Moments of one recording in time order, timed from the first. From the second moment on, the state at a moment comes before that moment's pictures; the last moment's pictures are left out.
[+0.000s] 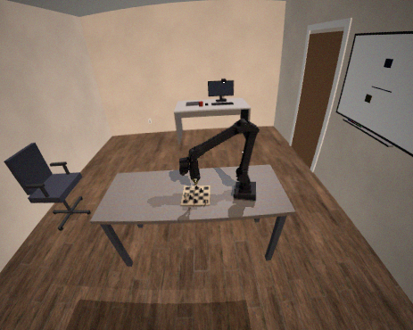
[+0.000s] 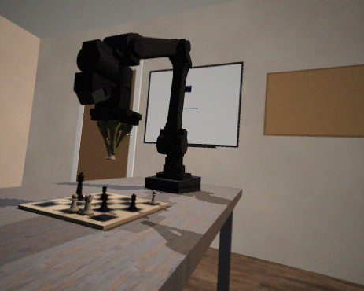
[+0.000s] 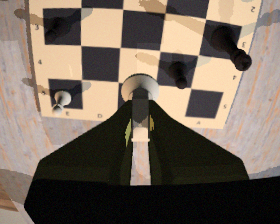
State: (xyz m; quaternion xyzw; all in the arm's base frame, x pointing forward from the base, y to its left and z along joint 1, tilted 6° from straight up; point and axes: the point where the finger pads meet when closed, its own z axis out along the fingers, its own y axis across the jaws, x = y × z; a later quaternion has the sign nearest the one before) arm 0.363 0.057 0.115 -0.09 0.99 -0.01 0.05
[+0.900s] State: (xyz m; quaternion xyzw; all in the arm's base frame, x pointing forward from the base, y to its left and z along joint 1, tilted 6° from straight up) arm 0.291 0.048 0.108 -0.05 1.00 -0.01 0.05
